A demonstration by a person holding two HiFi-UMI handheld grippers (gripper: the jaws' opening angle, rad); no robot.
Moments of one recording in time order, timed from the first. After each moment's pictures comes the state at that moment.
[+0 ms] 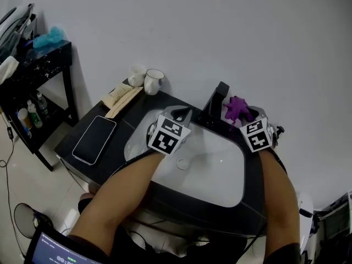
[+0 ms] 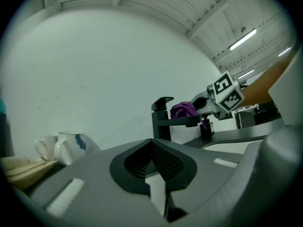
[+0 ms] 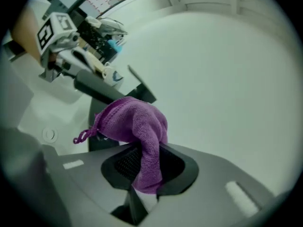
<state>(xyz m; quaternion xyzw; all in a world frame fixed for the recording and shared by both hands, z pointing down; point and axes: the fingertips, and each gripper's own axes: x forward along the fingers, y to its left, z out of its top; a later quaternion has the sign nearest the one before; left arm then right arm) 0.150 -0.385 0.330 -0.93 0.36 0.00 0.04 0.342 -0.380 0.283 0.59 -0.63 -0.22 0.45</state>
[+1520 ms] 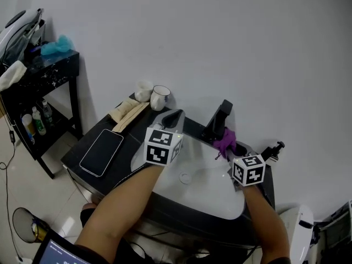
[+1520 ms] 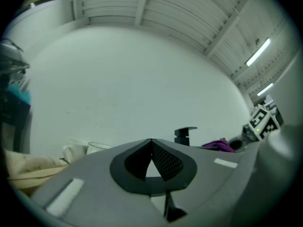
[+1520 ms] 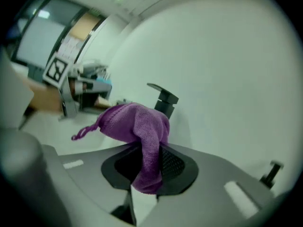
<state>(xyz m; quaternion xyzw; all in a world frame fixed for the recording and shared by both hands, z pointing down) 0.084 -0.394 0.283 -0.89 0.43 0.14 0.00 0.278 -0.334 0.339 0.60 -0.76 -0.05 0.24</state>
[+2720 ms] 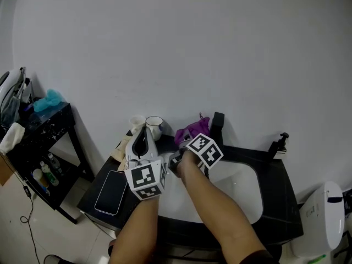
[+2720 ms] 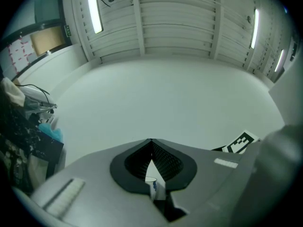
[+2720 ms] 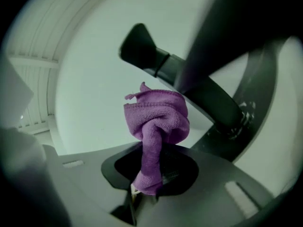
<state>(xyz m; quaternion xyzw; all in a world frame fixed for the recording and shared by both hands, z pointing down) -0.026 -0.383 0.228 -0.78 0.57 0.22 0.11 0.168 -0.462 0.331 0.65 -0.63 0.31 -0.31</state>
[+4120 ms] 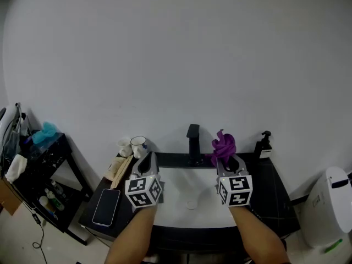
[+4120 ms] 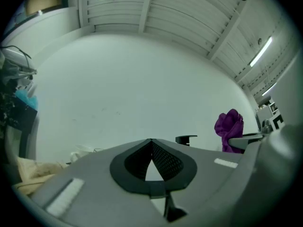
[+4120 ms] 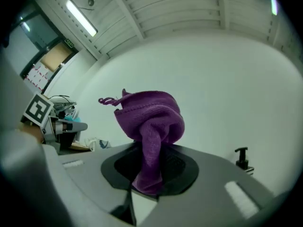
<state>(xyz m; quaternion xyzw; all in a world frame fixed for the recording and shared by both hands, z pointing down) 0.067 -0.377 0.268 -0.88 0.45 0.15 0.01 0.291 -0.278 0.272 0.73 -0.67 -0.12 0.00</state>
